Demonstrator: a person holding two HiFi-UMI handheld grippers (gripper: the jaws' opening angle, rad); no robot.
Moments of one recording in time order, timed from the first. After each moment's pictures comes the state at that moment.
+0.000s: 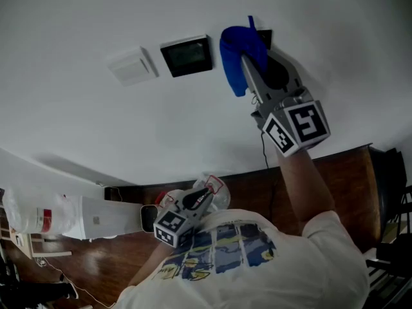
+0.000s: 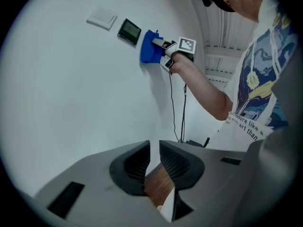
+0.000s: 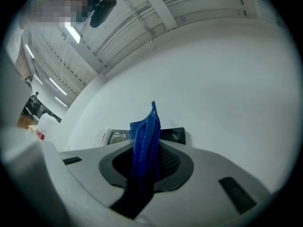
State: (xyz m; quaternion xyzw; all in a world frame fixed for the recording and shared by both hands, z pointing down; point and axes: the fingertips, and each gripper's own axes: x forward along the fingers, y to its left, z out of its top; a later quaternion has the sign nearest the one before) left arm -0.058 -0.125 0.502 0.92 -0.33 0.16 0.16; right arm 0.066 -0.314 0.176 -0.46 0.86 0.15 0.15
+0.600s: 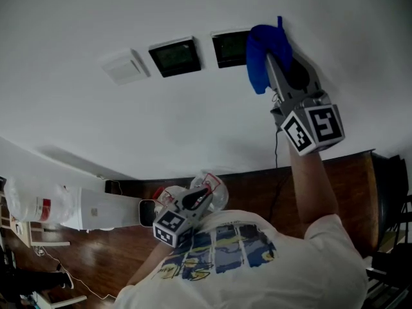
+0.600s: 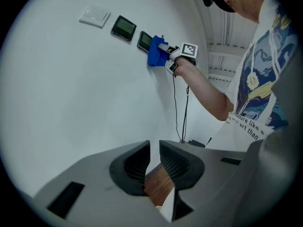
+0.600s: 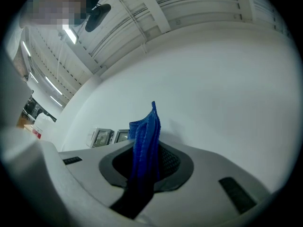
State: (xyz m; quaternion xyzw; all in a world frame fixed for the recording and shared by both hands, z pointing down) left arm -0.025 -0.117 0.501 0.90 -0.35 0.17 0.17; right arm 0.143 -0.319 0.177 -0.48 0.85 0.15 0.15
